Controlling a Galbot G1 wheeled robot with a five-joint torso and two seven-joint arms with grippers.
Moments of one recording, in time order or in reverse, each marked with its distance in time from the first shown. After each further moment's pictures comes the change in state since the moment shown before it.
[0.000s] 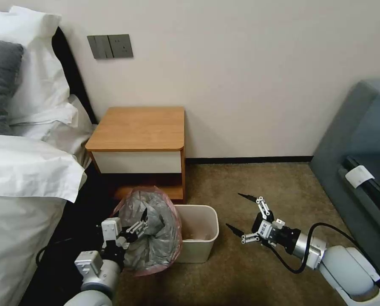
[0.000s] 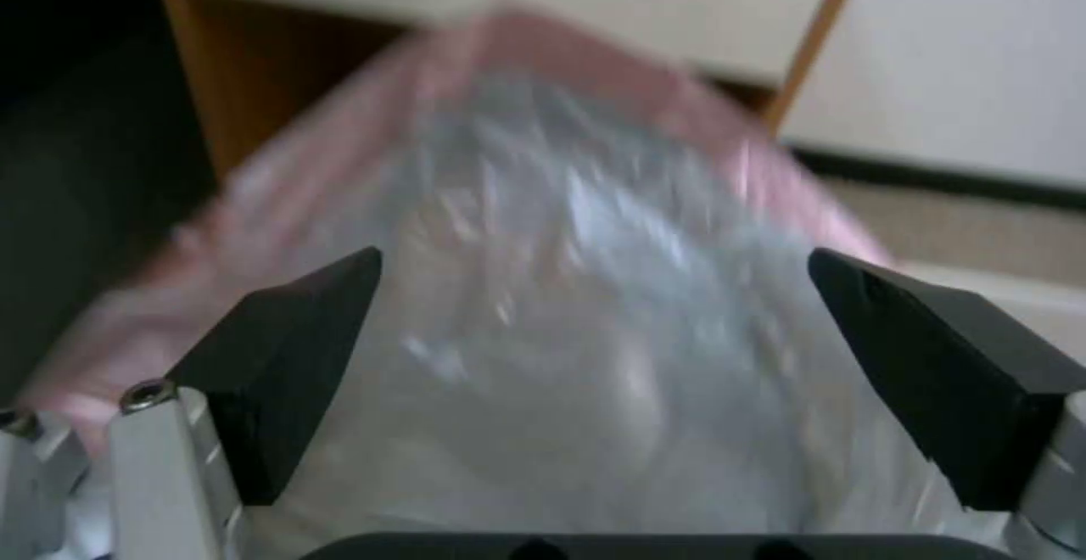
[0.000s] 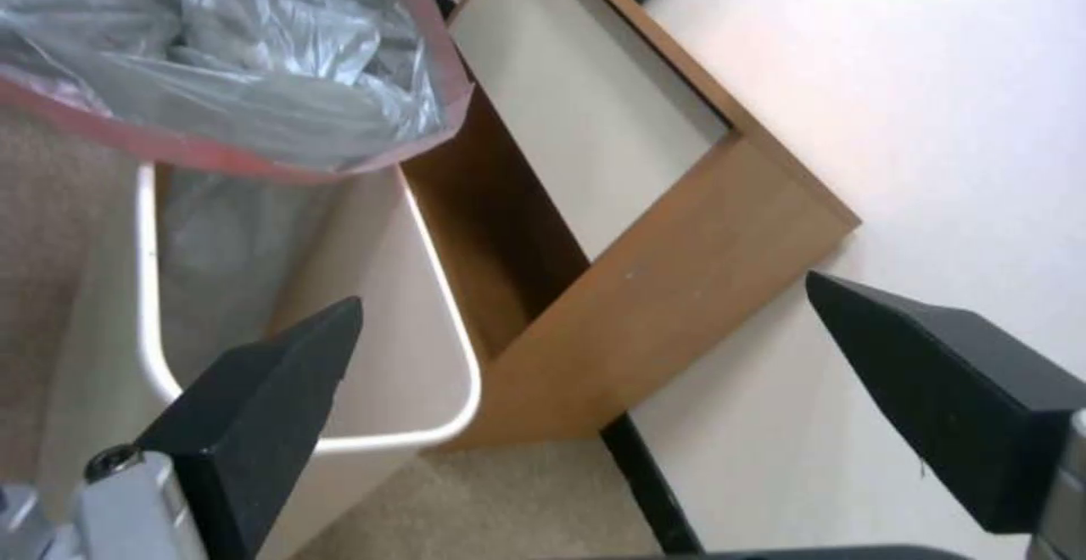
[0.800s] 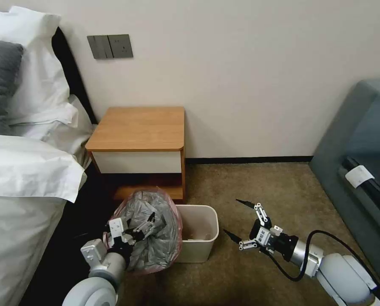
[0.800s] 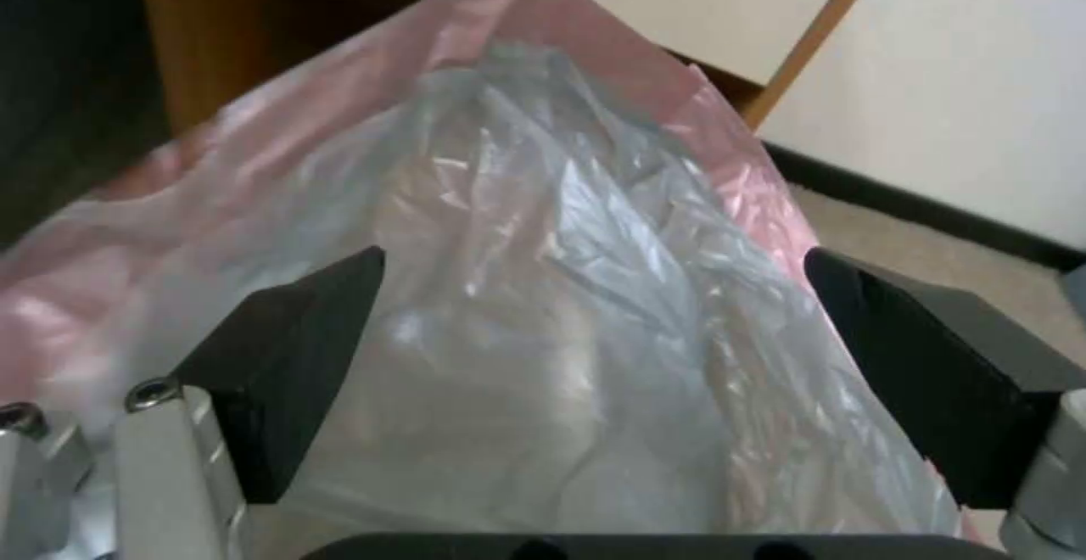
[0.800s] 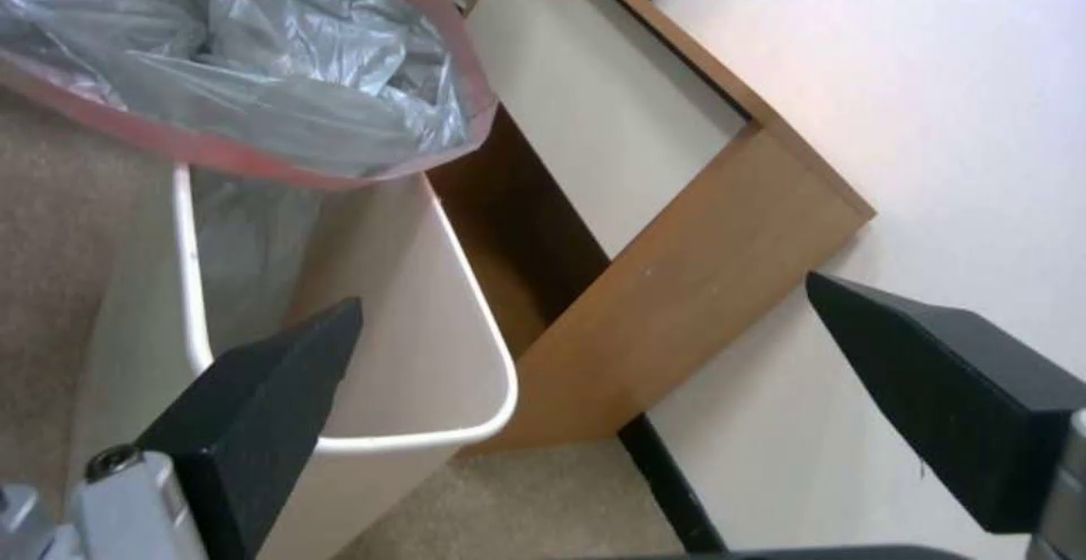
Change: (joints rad) left arm -0.040 -0.022 -0.020 -0.053 -0.201 0.105 -0.077; right arm -0.021 0.044 -0.001 -0.024 -0.013 0.034 -0.002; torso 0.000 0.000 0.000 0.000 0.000
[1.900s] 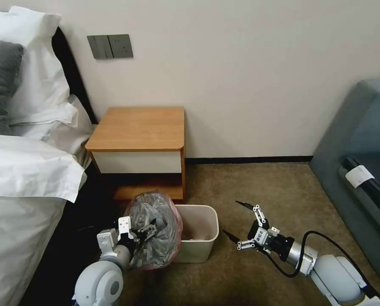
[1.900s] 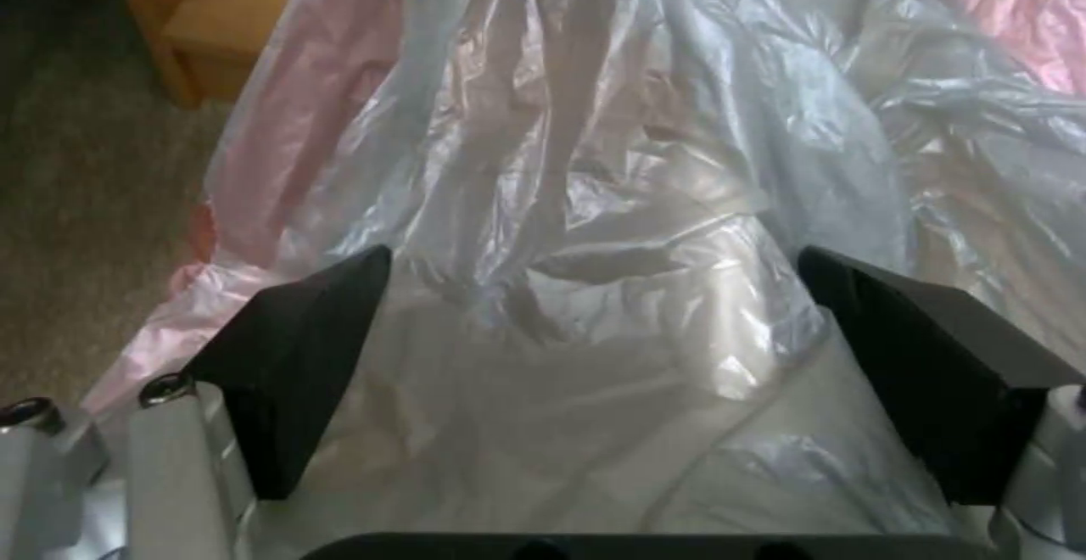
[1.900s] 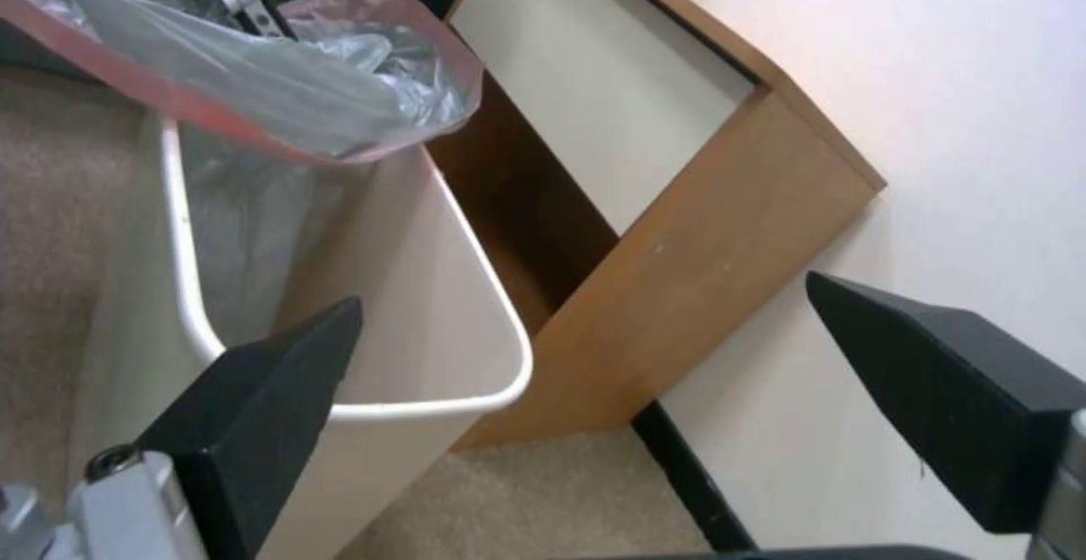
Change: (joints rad) left arm -0.169 -0.009 0.039 0.192 0.033 0.187 0.007; right arm 0.029 0.024 -0.018 -0.071 0.008 0.029 -0.002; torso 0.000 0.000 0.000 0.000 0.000
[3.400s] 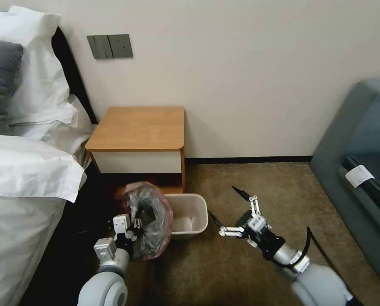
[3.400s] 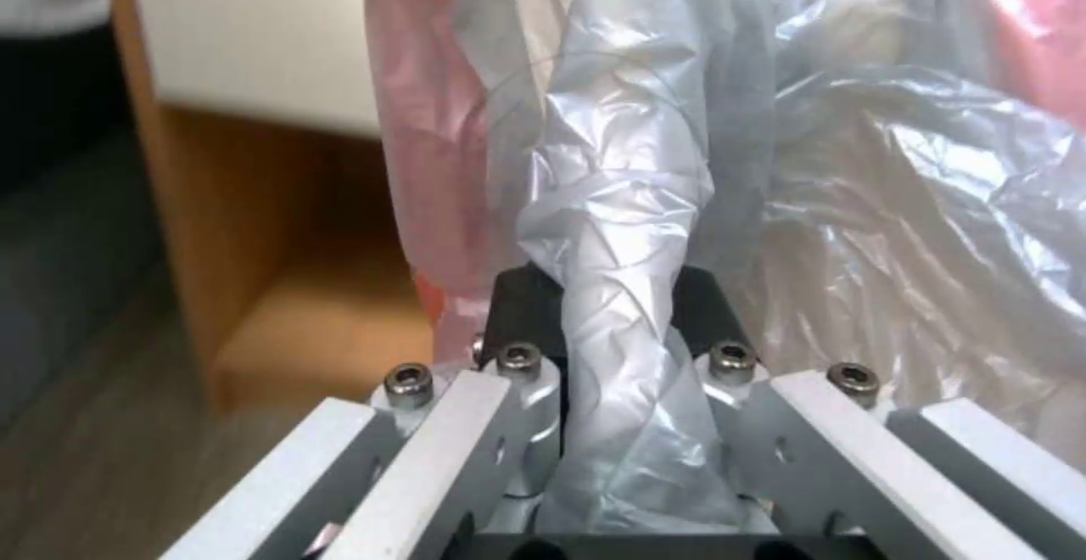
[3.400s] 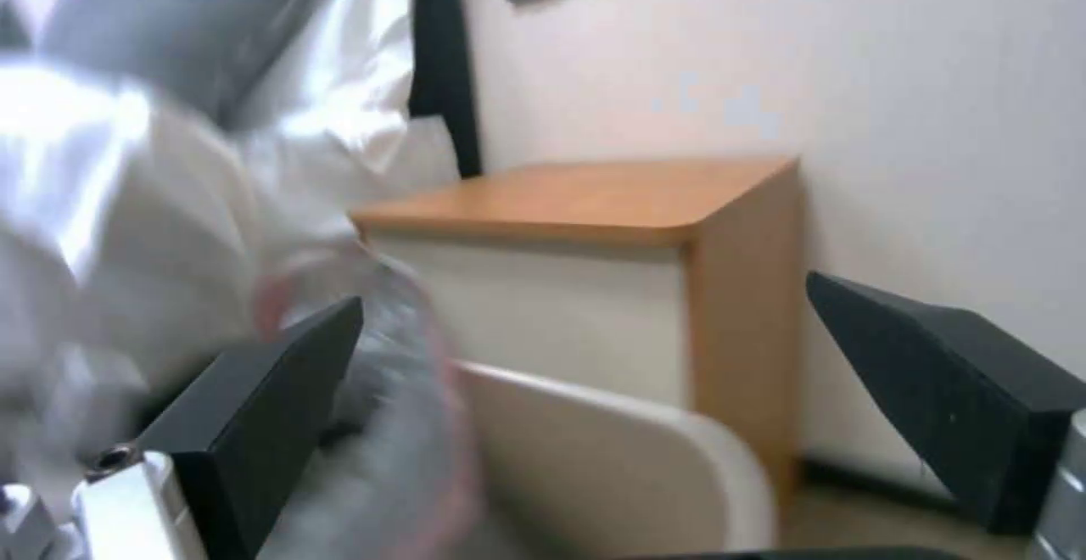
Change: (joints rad) left arm 0.083 -0.081 -0.004 0.024 0.293 -0.536 0.169; right arm -0.024 0.034 -0.328 0.372 0.555 -0.450 0.494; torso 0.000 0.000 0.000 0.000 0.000
